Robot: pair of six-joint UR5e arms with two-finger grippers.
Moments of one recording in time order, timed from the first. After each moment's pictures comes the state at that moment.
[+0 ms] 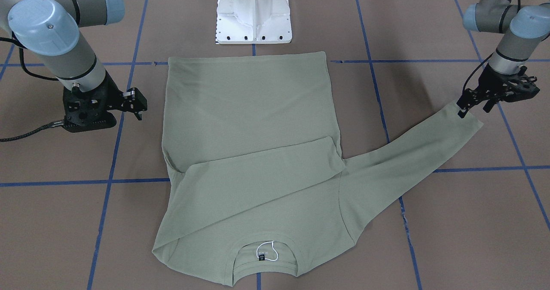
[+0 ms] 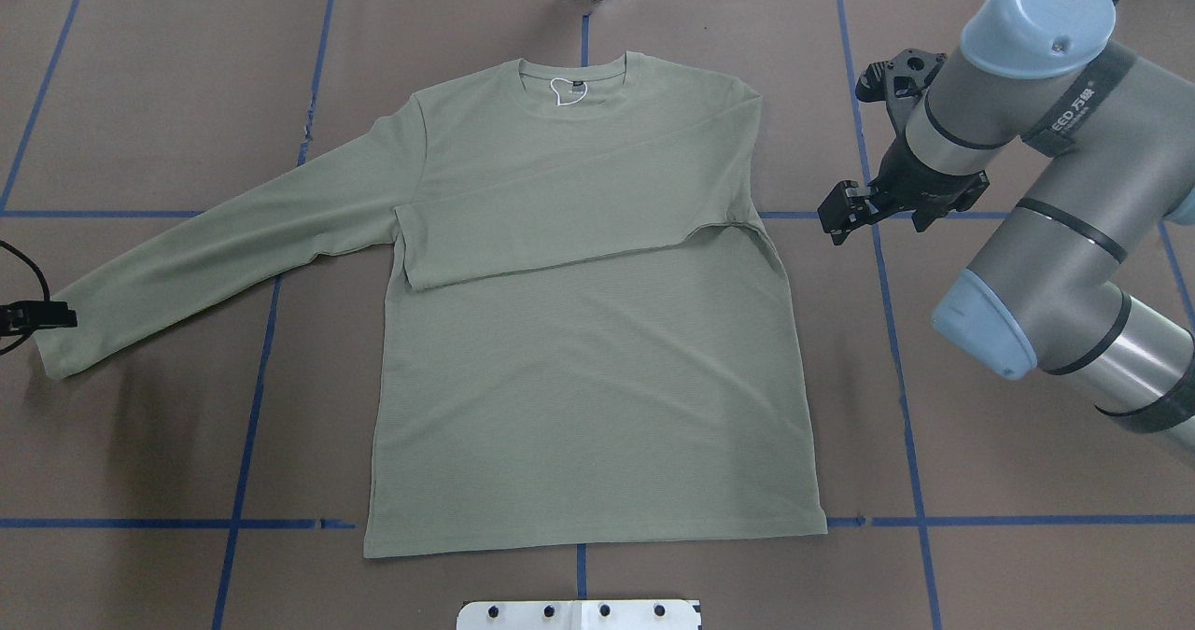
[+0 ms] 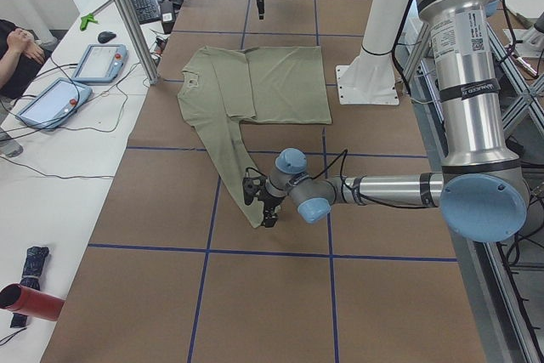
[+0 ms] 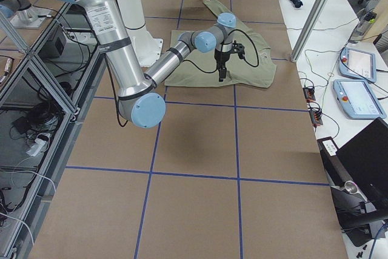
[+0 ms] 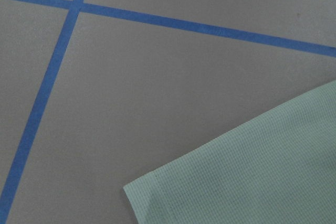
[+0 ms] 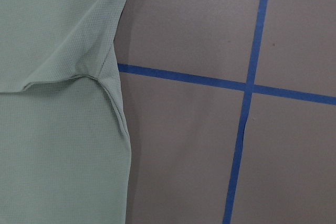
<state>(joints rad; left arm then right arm) -0.86 -1.34 -1.60 -2.52 -1.87 -1.14 0.86 -1.17 1.88 -1.75 2.10 0.72</state>
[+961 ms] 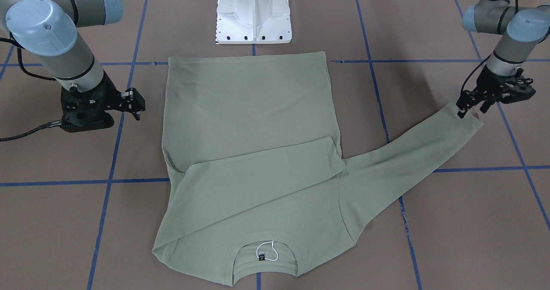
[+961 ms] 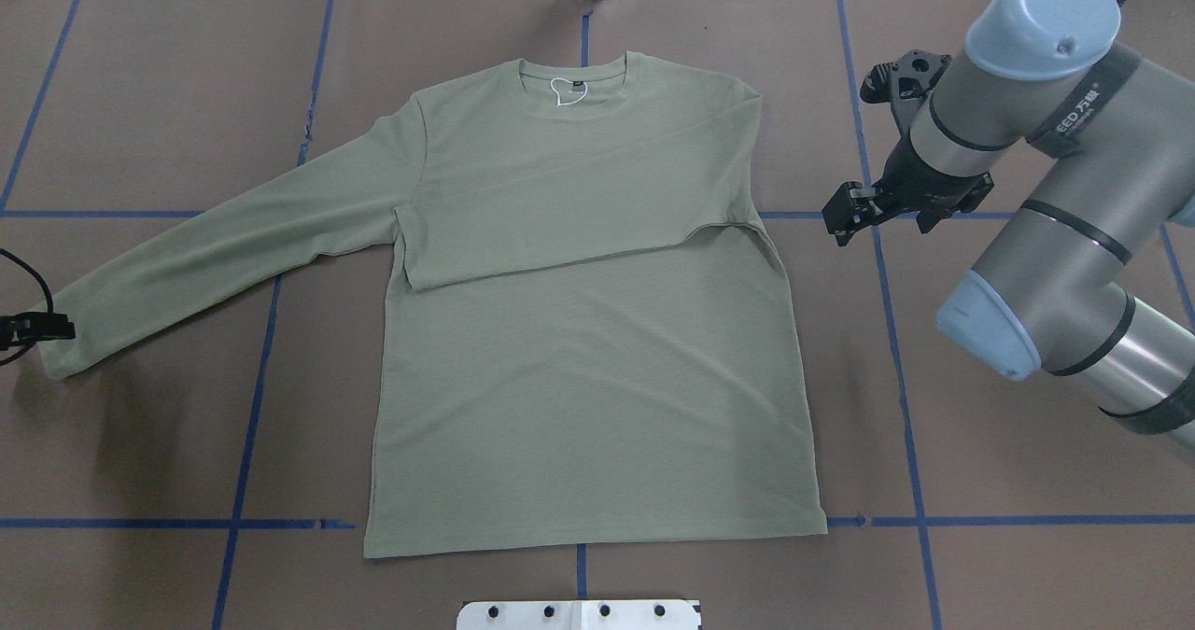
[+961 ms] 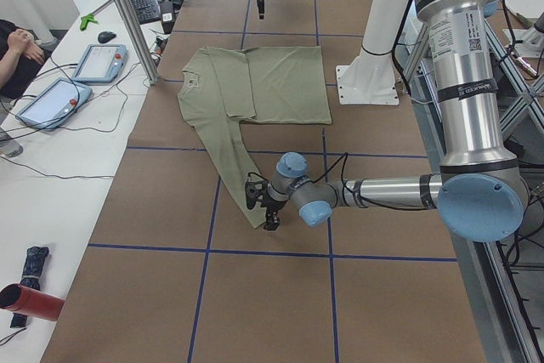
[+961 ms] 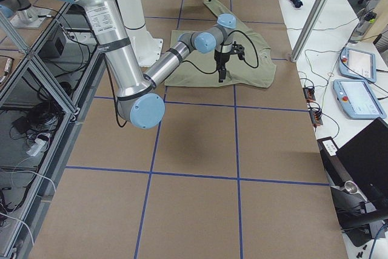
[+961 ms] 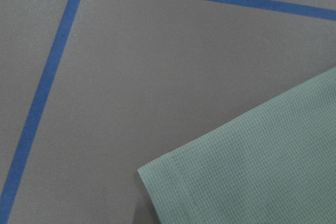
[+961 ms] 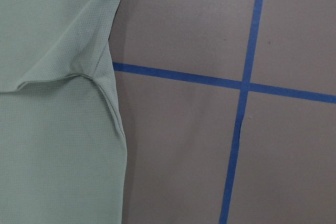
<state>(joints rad) -0.85 -1.34 -1.58 -2.52 -1.87 -1.14 0.86 -1.18 1.89 -1.75 2.10 0.72</state>
